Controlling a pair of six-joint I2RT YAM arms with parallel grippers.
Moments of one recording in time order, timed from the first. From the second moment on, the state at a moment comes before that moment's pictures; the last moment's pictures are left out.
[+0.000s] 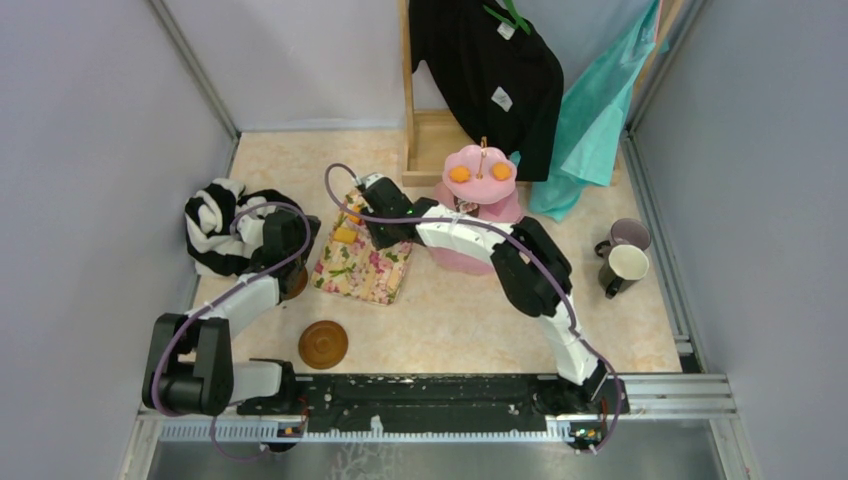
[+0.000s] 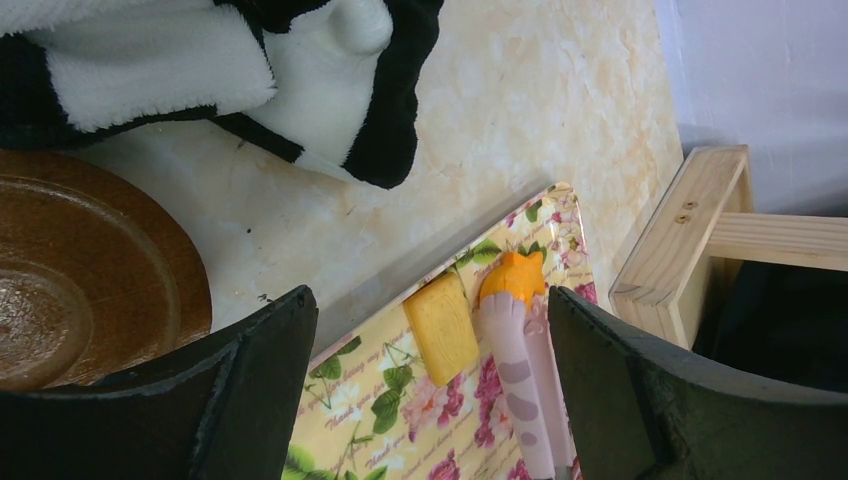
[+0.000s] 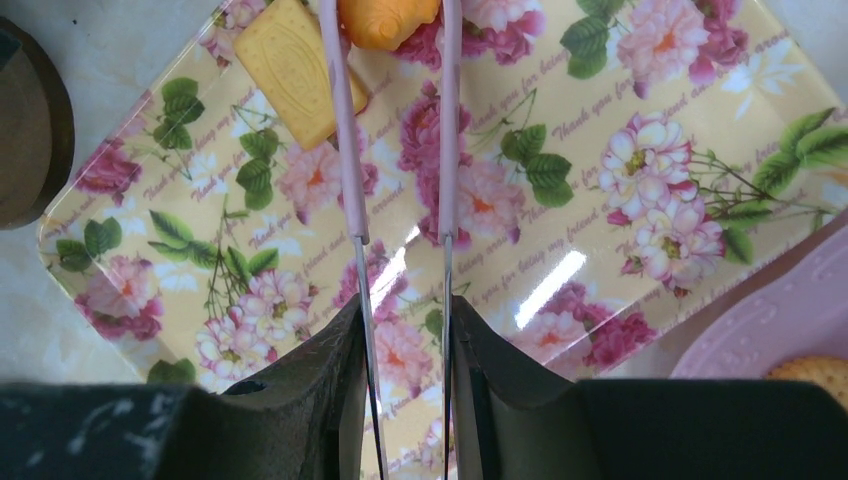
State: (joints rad) left arm -0.12 1.28 0.51 0.20 -0.36 -1.14; right arm 0.90 2.16 1.72 -0.38 0.08 0.28
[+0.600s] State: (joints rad) left arm -0.12 1.24 0.51 0.18 -0.36 -1.14; right arm 0.93 1.93 1.54 -0.34 0.10 0.28
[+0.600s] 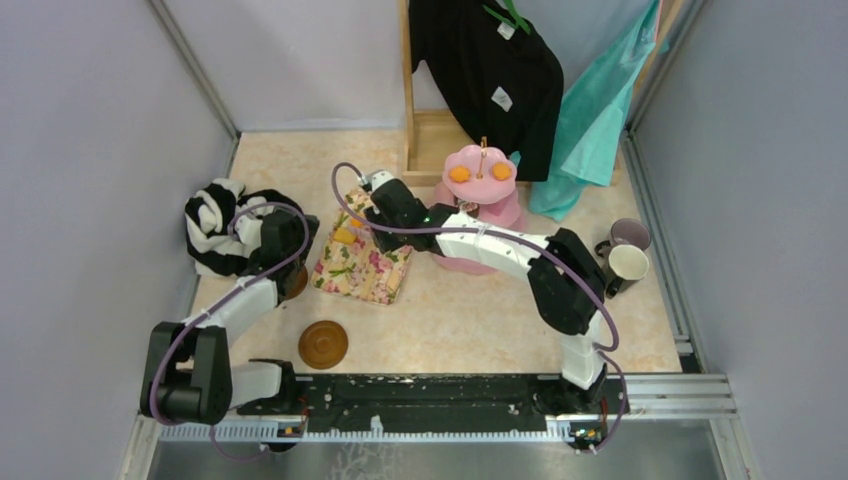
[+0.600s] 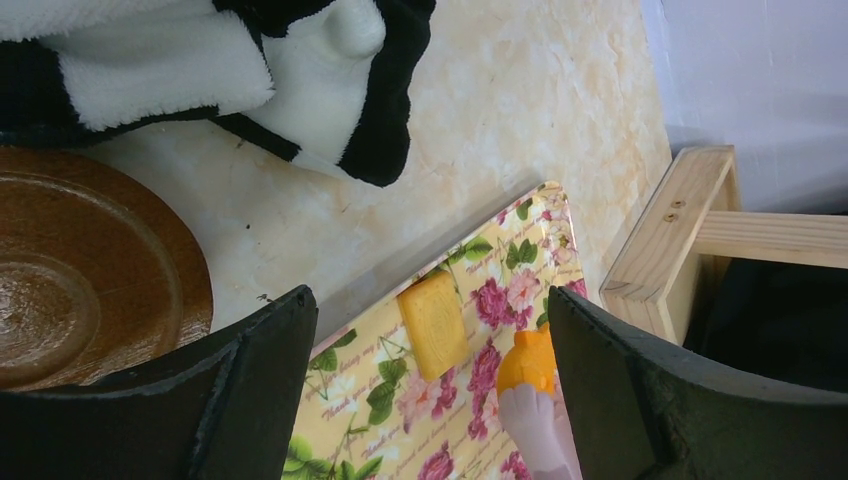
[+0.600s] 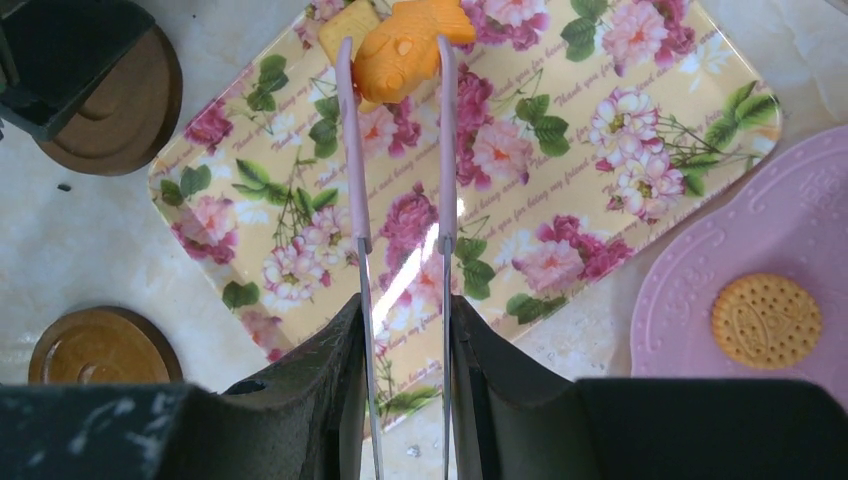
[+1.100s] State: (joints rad) left arm -0.13 1.19 0.50 0.16 -0.36 -1.14; right arm 0.94 1.50 1.14 -0.31 0.21 0.32
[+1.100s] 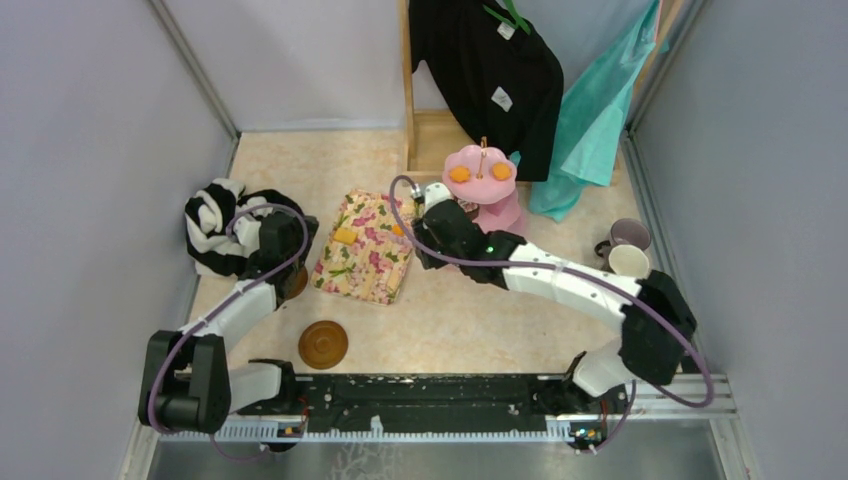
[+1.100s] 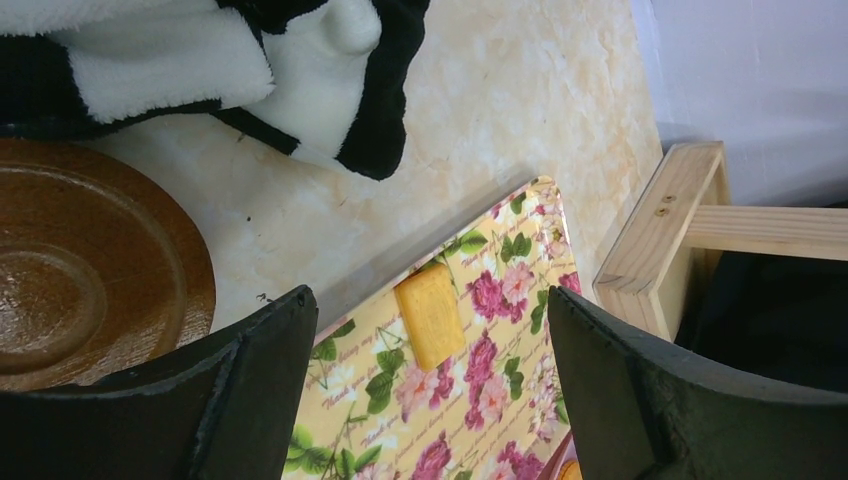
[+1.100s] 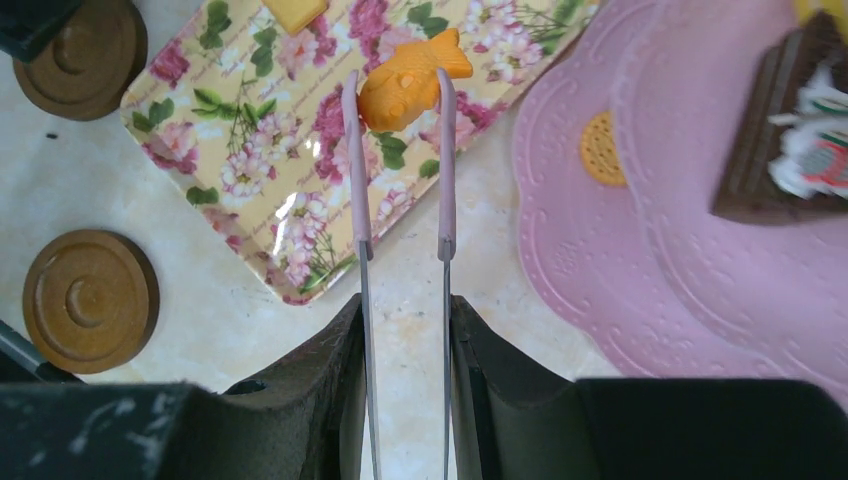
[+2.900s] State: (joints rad) left arm -0.25 1.16 0.49 0.14 -0.40 -1.14; right arm 0.84 1.01 0.52 -0.19 0.56 0.51
